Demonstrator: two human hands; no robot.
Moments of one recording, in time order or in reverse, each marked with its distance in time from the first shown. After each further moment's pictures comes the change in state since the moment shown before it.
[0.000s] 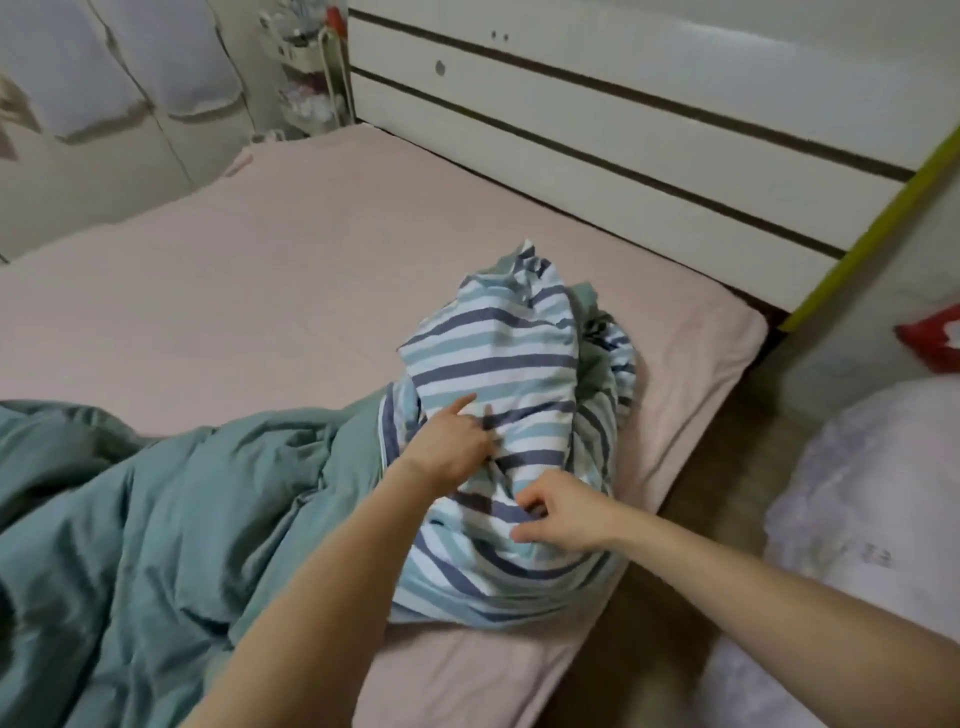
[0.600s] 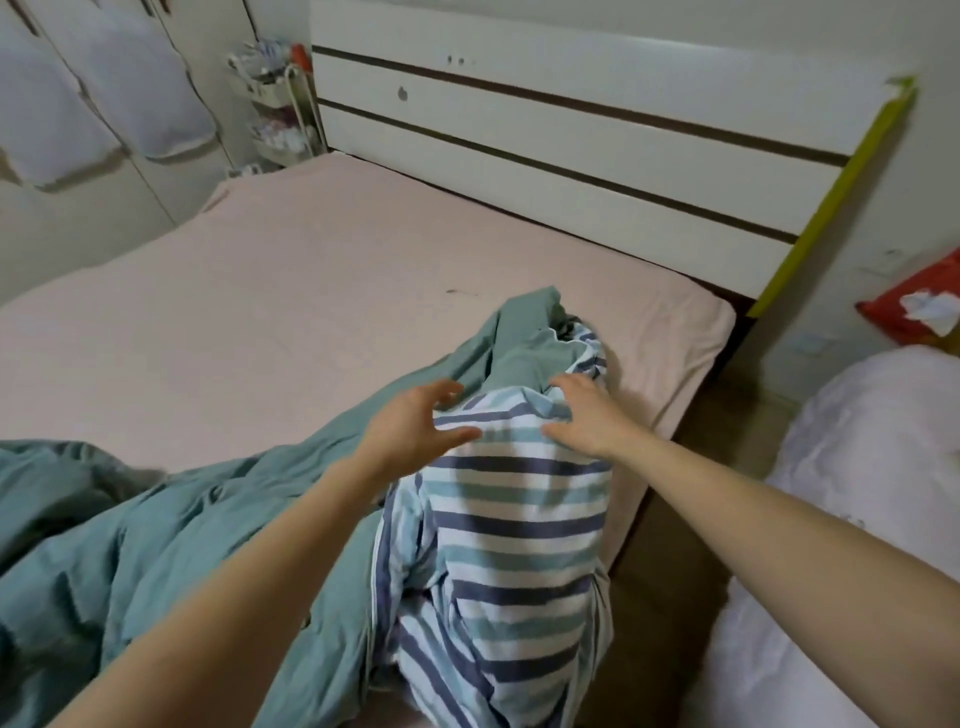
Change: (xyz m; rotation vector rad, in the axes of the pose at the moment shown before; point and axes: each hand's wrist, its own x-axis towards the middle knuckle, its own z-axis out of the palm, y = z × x) left_hand -0.027 0.016 -0.050 -0.704 0.240 -0.293; right_hand -0.011 0.045 -0.072 -0.201 0.450 0.273
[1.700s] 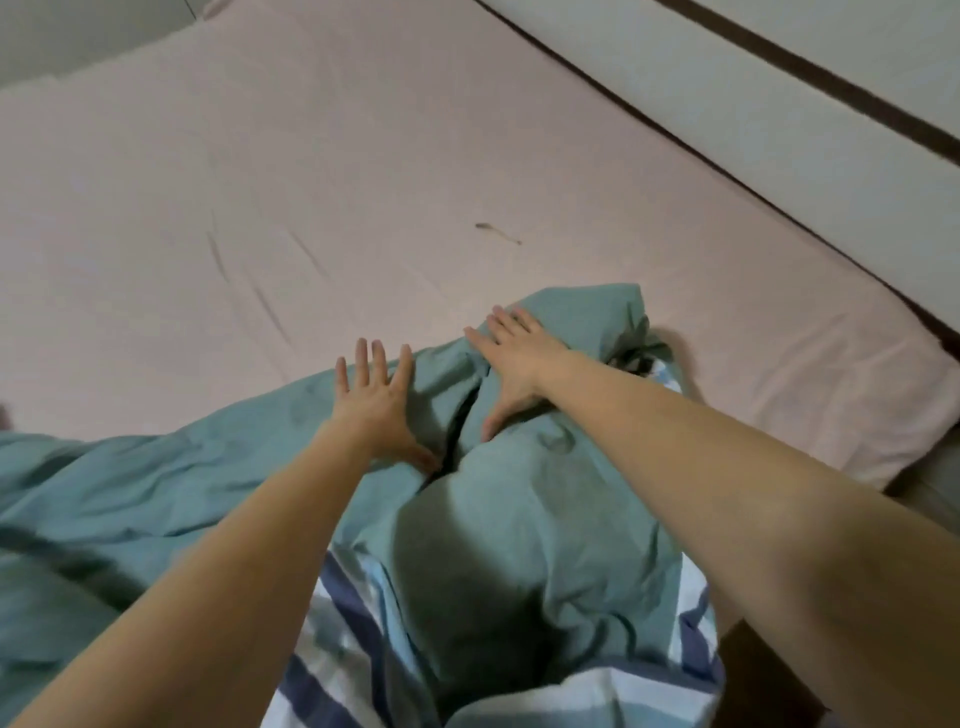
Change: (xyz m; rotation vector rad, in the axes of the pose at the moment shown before) left_hand 0.315 -0.159 0.157 0.538 -0.316 -0.614; right_hand 0.410 0.081 0.083 -0.709 -0.452 -0.565
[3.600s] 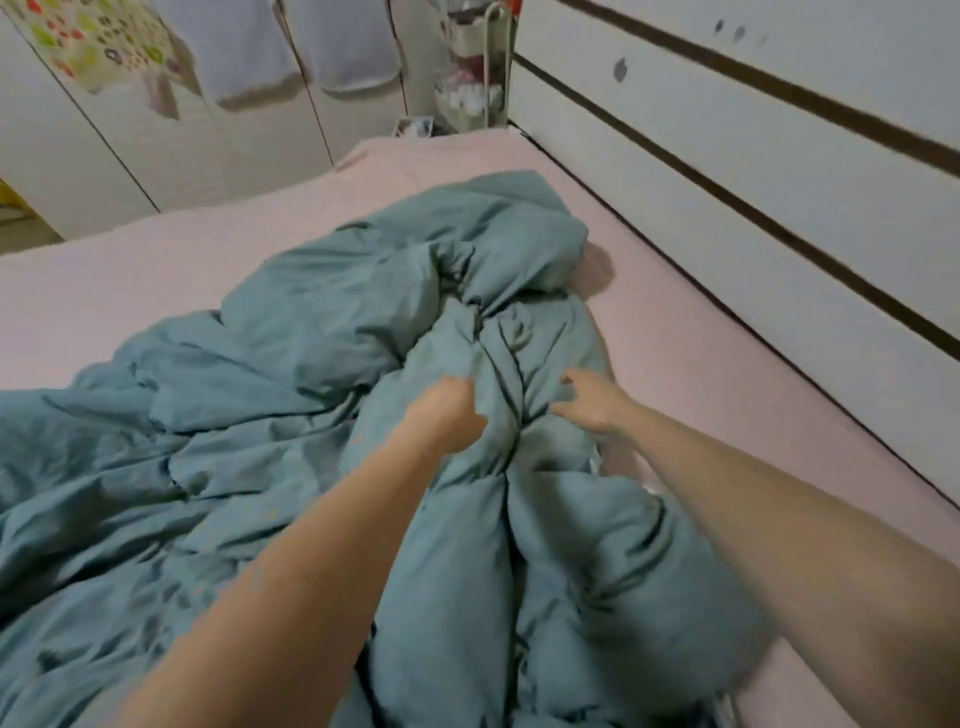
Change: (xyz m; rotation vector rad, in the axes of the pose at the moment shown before) left_hand 0.141 -0.067 -0.219 -0.469 0.122 -0.050; right_hand 0.150 0.102 -0.177 0.707 0.174 0.196
